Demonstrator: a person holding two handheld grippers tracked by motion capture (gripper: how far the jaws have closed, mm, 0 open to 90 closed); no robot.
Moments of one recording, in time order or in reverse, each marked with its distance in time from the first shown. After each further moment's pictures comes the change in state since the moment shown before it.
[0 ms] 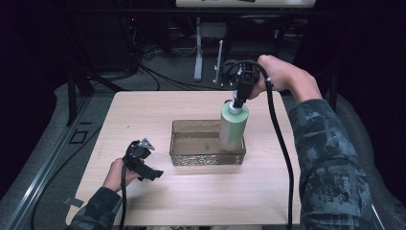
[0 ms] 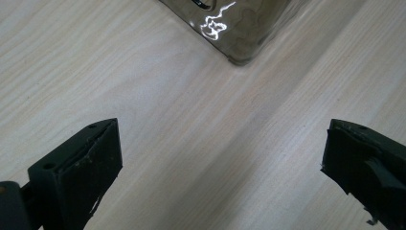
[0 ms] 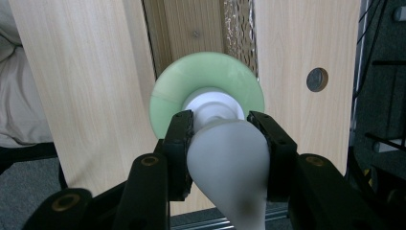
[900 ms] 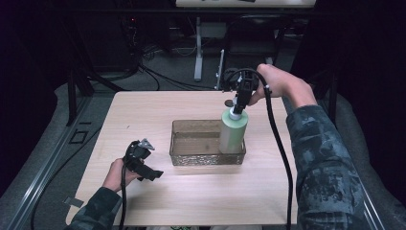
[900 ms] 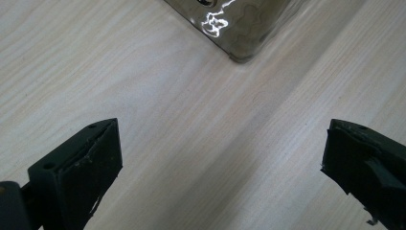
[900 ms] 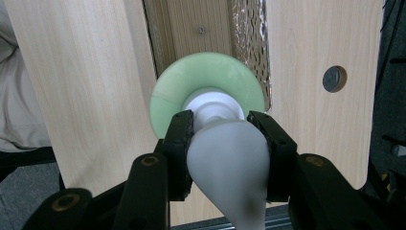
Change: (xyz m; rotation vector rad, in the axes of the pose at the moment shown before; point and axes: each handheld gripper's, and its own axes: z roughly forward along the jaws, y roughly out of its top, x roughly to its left) left arm 0.001 -0.001 0.001 0.003 -0.005 -0.001; right arm -0.004 -0.006 0.028 -0.004 0.036 0.018
